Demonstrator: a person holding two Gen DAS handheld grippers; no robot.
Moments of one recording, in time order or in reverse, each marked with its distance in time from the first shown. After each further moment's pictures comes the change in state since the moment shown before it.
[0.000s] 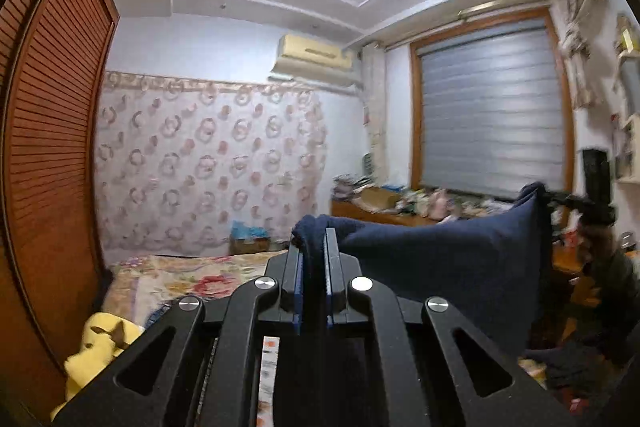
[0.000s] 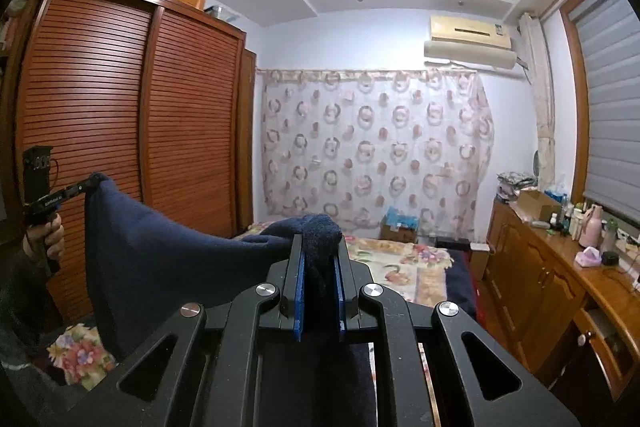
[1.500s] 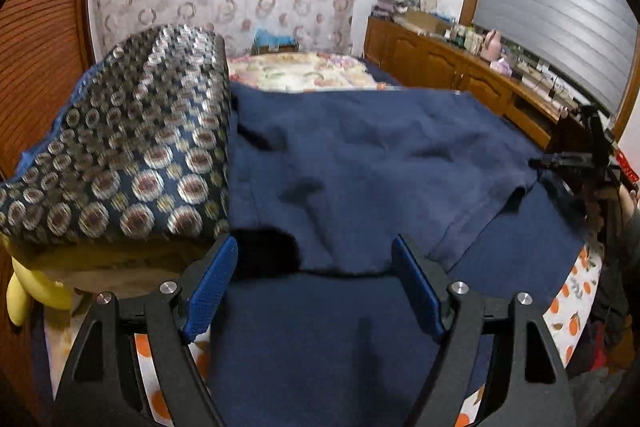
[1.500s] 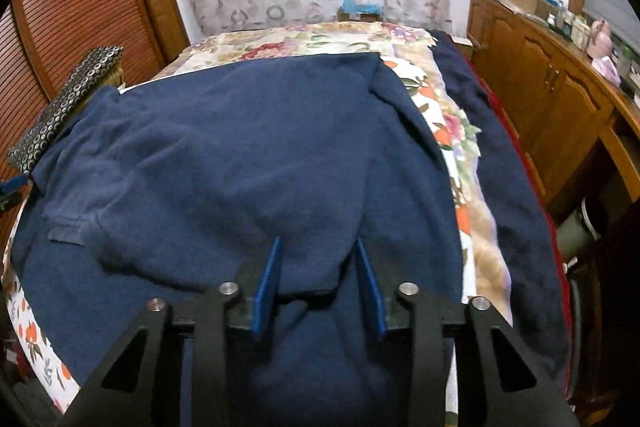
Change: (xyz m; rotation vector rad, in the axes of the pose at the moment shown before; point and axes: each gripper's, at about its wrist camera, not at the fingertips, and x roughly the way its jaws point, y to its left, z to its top) left arm 0.149 0.004 -0.237 -0.102 0.662 0.083; right arm 0.250 -0.091 -0.193 0.212 0.696 -0.105
